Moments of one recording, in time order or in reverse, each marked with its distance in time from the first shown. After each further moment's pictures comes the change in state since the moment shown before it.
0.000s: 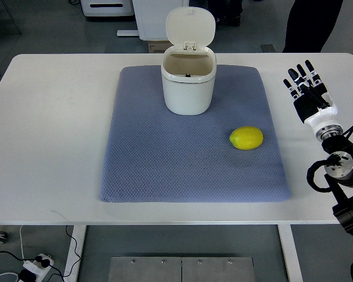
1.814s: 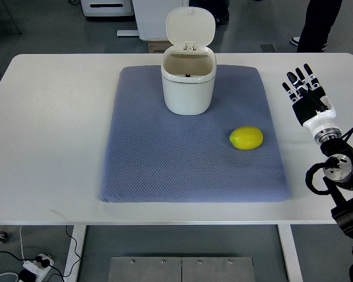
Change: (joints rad) left arm 0.005 0.000 0.000 0.000 0.000 0.000 0.000; right arm -0.014 0.009 0.002 0.000 0.000 -0.002 0.000
